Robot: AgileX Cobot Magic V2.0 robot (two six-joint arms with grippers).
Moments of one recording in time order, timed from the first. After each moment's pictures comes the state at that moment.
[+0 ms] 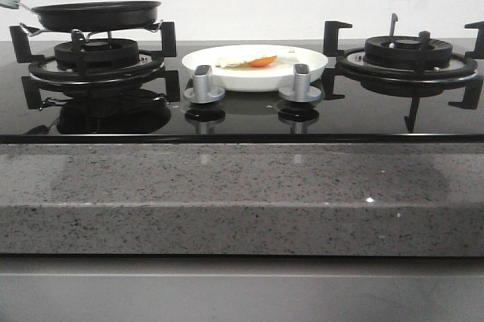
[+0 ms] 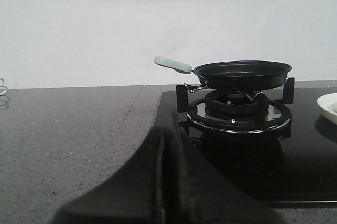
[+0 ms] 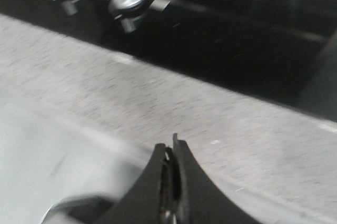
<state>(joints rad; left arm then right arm) 0.00 0.00 0.01 -0.07 -0.04 0.12 0.19 0.60 -0.76 0.19 0.93 -0.10</state>
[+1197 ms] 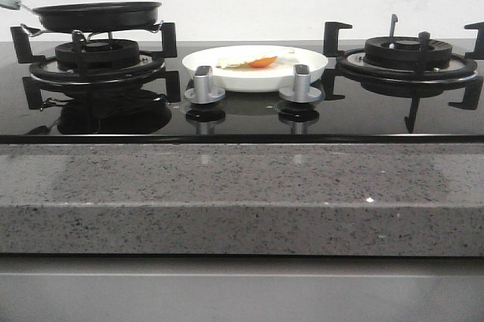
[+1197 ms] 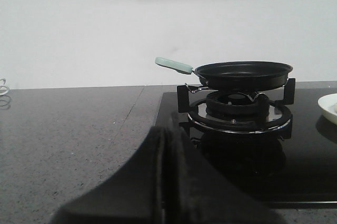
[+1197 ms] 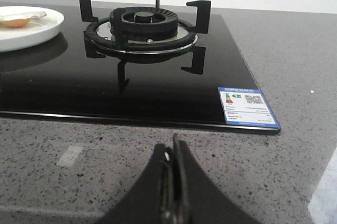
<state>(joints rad) 0.00 0.00 0.01 -0.07 -0.04 0.12 -0.02 -0.01 0.03 0.10 0.16 -0.10</state>
